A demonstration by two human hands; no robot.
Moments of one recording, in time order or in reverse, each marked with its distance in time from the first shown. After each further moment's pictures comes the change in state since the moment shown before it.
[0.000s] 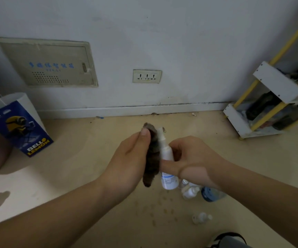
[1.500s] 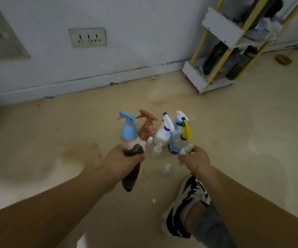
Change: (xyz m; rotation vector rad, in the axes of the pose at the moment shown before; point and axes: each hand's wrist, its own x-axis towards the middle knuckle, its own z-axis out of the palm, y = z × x) left_hand -0.008 -0.121 0.105 0.281 -0.284 -0.478; right_hand -0.057 0.275 0.084 0.331 0.485 0.728
